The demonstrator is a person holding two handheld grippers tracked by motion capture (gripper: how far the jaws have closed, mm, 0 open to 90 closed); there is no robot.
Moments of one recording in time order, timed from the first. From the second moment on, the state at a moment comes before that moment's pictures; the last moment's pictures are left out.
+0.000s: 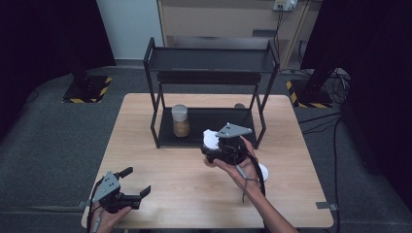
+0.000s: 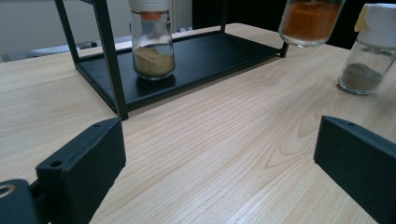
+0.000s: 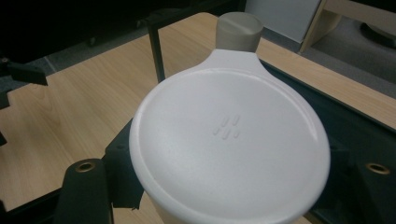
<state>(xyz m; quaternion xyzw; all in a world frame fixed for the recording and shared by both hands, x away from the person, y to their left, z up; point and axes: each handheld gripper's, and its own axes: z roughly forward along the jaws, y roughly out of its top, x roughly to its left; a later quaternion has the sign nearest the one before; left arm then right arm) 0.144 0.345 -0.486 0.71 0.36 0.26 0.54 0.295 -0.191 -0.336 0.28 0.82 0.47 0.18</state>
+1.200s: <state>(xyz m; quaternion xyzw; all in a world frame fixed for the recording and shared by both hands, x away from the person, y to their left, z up) 0.145 0.347 -0.486 0.71 0.36 0.26 0.55 0.369 -0.135 -0.322 0.36 0.79 0.45 0.22</state>
